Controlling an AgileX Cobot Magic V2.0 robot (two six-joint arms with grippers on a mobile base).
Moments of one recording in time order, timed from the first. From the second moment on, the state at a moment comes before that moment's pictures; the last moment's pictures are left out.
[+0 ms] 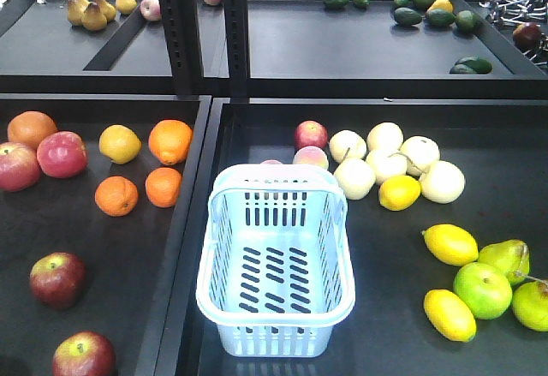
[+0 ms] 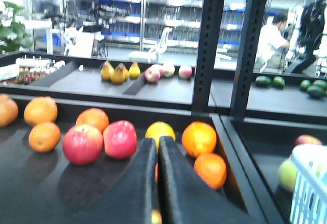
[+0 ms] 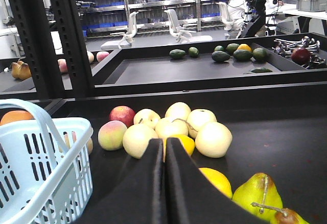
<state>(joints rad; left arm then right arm) 0.08 -0.01 0.02 0.07 0.03 -0.18 0.05 -0.01 0.03 -0.11 0.09 0.18</state>
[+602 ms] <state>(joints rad) 0.08 -0.01 0.02 -0.01 -0.10 -0.20 0.05 -0.01 0.03 -0.11 0.09 0.18</state>
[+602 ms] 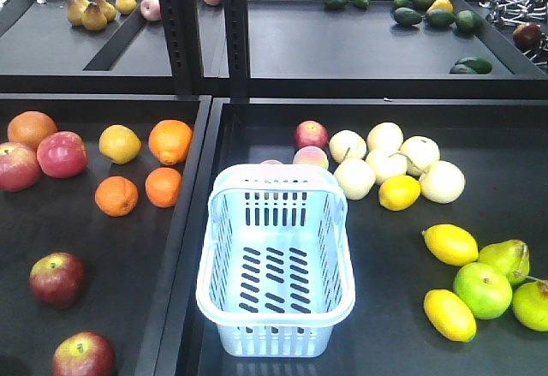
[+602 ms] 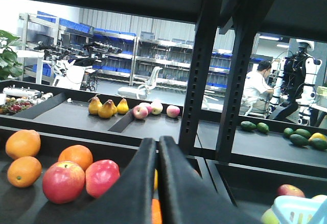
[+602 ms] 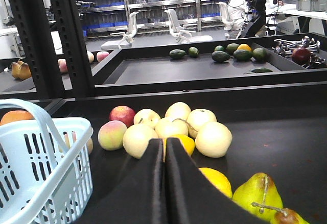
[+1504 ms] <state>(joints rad) 0.05 0.07 -0.19 0.14 -0.22 -0.91 0.05 -0.01 0.03 -0.11 0.09 0.18</state>
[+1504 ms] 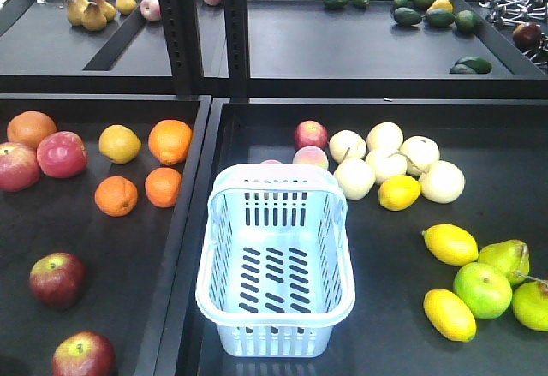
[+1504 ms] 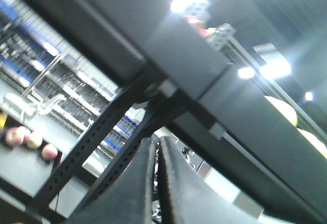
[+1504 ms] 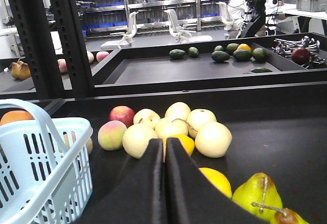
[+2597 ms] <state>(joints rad) -0.38 1.19 -0.92 1.61 -0.38 -1.45 0.05 -0.01 0.03 -0.11 0.09 0.18</state>
